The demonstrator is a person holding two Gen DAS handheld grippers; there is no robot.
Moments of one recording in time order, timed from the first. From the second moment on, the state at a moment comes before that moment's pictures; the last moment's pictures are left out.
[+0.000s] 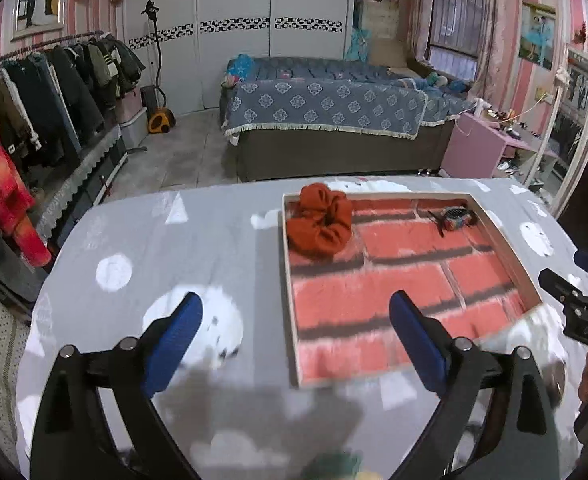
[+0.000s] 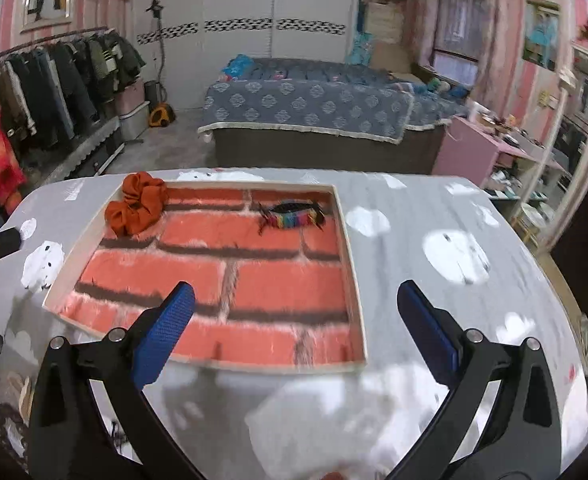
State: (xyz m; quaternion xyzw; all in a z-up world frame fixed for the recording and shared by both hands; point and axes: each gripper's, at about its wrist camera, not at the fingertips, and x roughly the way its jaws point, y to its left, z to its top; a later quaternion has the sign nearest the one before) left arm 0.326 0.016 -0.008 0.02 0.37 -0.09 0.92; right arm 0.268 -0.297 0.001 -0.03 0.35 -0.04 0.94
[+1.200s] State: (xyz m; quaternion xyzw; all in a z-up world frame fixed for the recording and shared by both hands) left arm 0.145 0.106 -0.097 0.02 0.42 -0.06 0.91; right arm 0.111 -0.227 -0.076 0.00 0.41 0.00 0.91
